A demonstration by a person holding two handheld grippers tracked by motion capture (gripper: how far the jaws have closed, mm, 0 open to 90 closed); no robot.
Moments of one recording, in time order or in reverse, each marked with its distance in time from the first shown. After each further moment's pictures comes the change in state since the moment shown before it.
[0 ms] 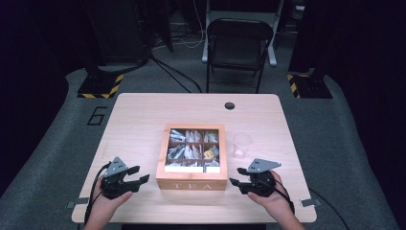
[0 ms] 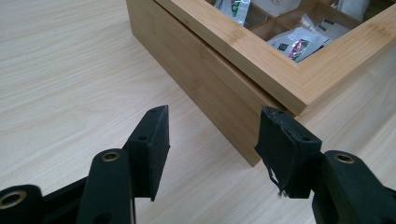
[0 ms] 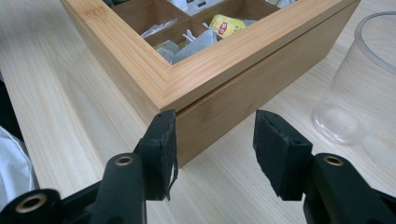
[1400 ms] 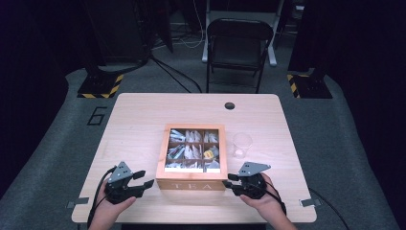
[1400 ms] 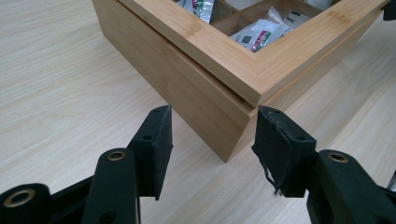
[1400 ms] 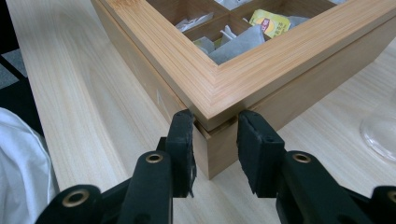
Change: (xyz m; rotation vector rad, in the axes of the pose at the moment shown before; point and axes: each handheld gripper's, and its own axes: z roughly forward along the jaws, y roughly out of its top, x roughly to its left) left arm -0.017 -0.002 0.003 0.010 -0.050 0.052; right arm 0.015 0.002 0.019 0.014 0.066 -0.026
